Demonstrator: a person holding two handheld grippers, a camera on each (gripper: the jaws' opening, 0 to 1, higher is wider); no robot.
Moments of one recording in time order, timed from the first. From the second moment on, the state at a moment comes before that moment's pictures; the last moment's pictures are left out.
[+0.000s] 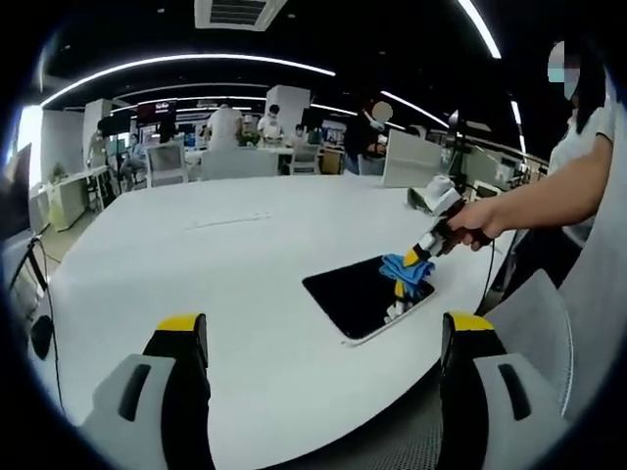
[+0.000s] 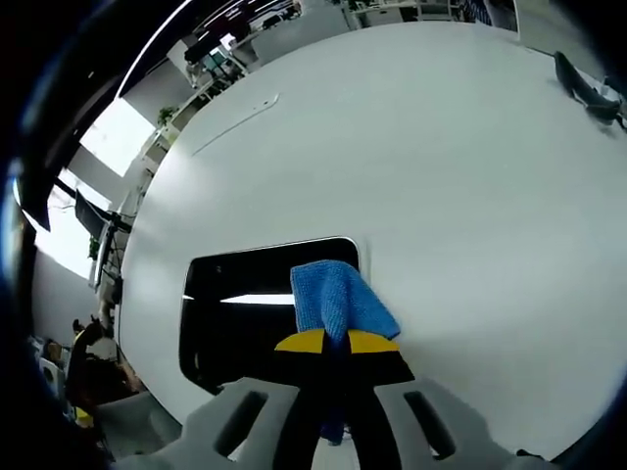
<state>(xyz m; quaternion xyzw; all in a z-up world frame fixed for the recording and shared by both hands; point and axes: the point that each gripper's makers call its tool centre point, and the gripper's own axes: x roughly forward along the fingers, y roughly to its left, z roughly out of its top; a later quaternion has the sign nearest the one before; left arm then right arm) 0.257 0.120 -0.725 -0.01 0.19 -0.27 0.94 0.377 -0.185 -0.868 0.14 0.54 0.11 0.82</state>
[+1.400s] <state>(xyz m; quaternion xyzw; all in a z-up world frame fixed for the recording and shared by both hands) 0.263 0.119 -0.720 -0.01 0.19 -0.28 0.94 0.349 -0.187 -0.866 0.12 0.54 0.08 0.83</state>
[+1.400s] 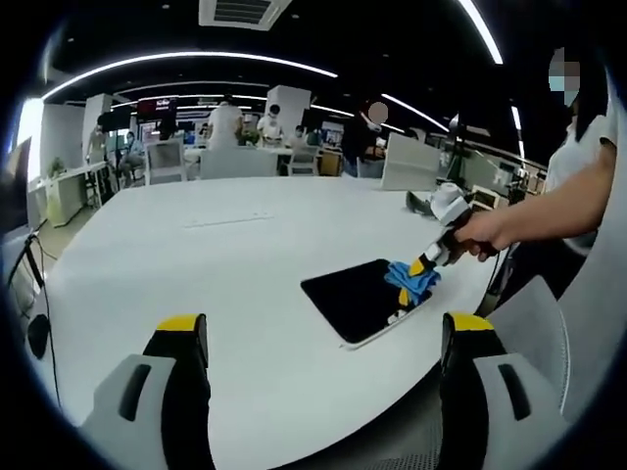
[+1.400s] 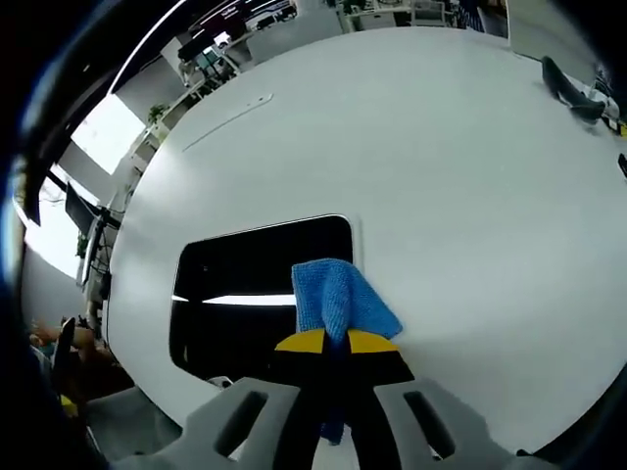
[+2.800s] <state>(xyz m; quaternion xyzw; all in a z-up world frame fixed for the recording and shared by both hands) 0.254 0.103 -0.748 -0.01 0.23 -0.30 0.93 0.313 -0.180 -0.868 0.12 0.54 0.06 0.83</state>
